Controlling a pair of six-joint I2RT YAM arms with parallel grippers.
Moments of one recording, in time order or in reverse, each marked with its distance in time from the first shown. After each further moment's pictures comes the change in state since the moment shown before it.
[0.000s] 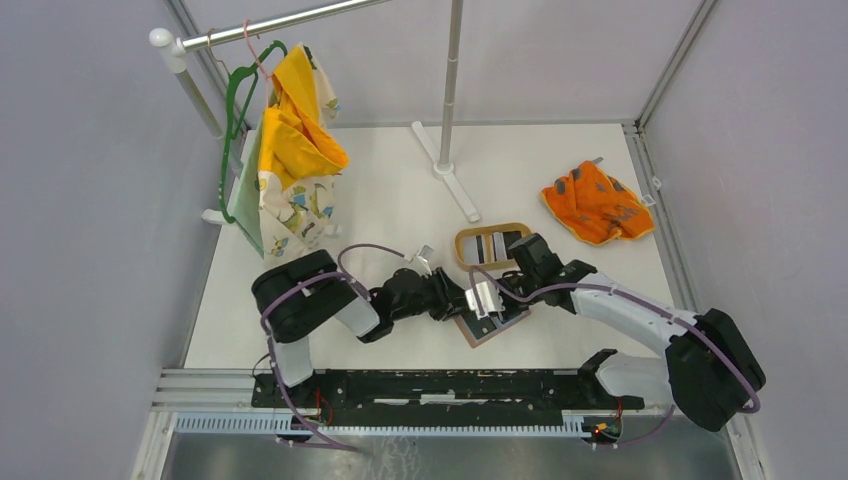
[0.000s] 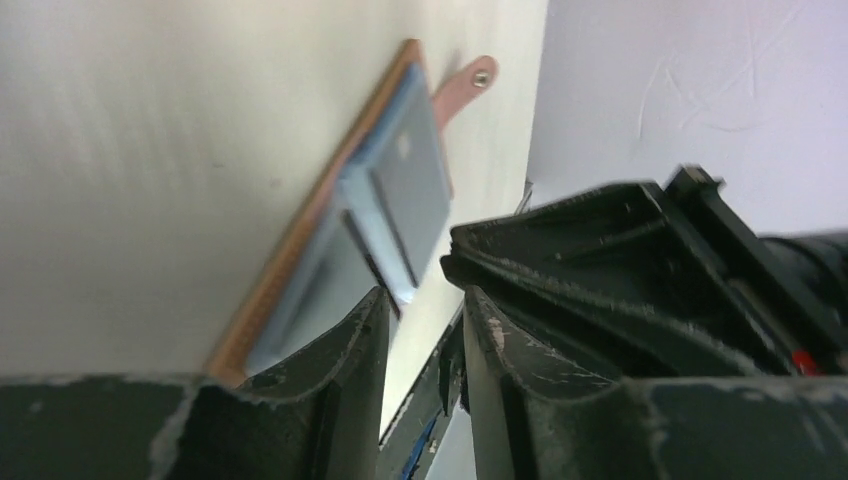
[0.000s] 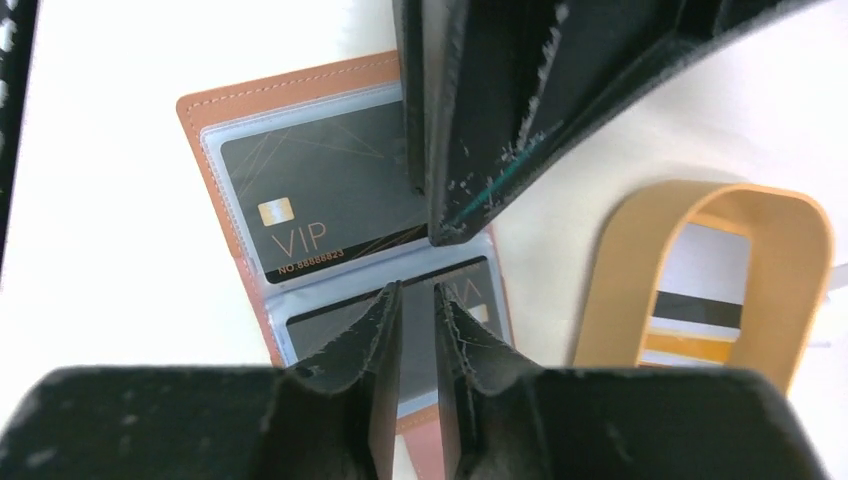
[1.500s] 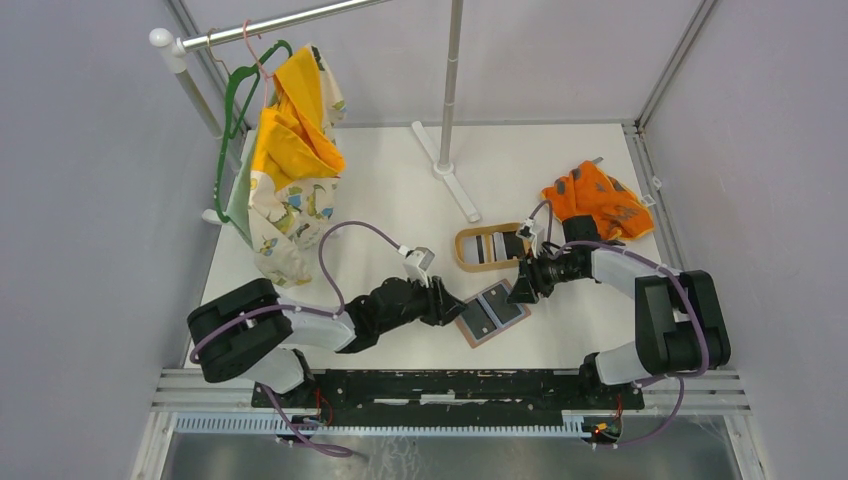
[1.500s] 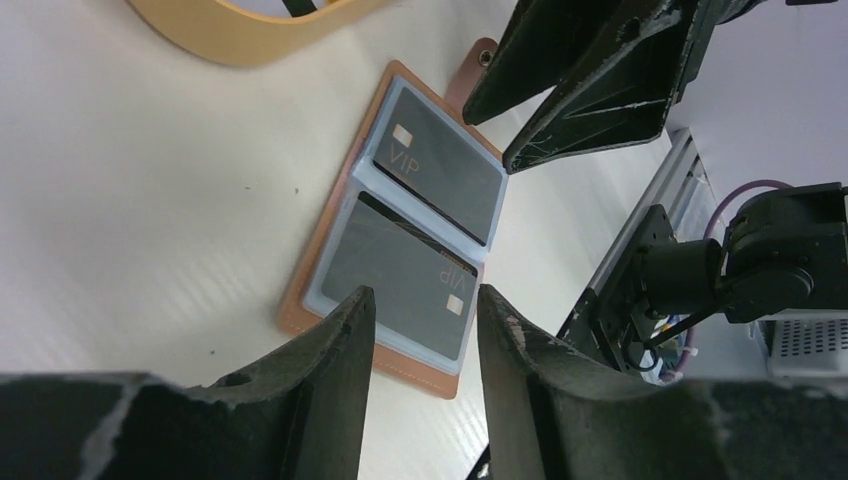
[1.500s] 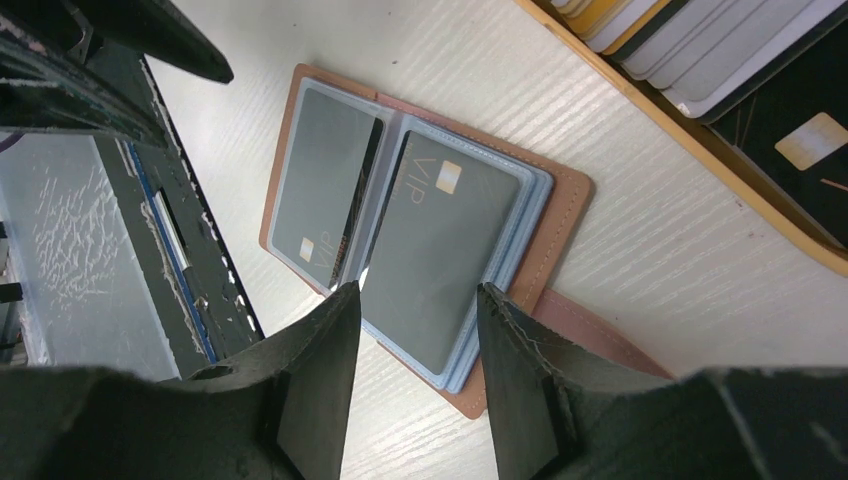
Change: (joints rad) left arm -0.090 -0.434 -0.093 -0.316 -0.232 0.608; right arm -0.554 0.225 0.037 -0.019 -0.448 0.771
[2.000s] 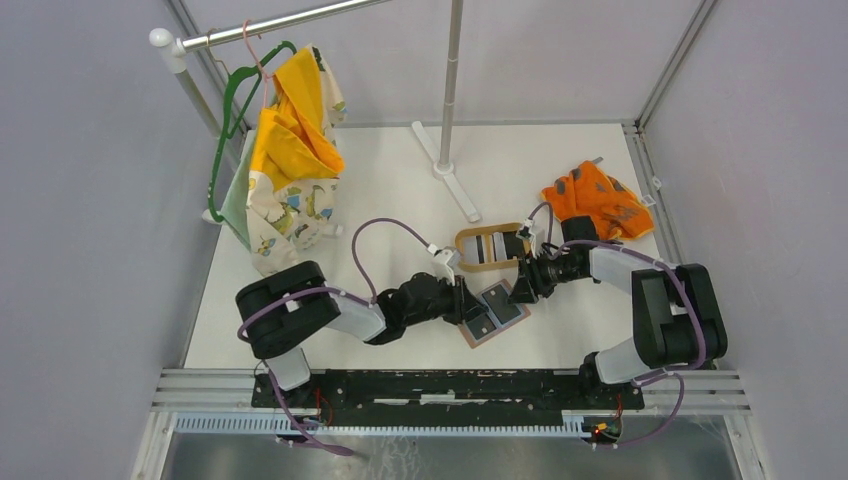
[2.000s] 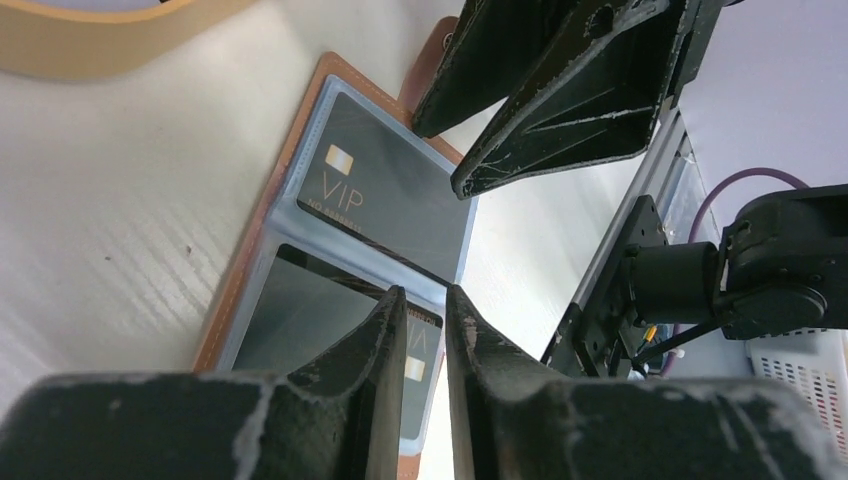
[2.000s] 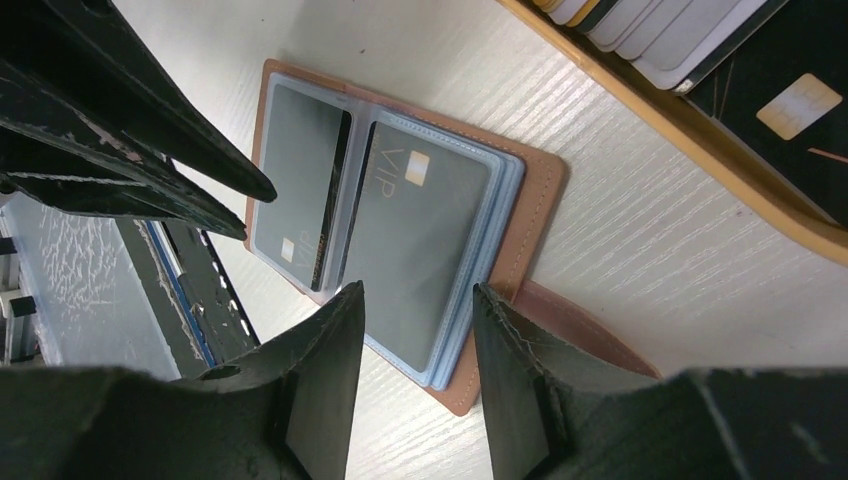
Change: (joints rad) left arm -0.038 0.261 0.167 0.074 0.073 -0.040; right arm 0.000 0.037 0.000 0.015 0.042 0.045
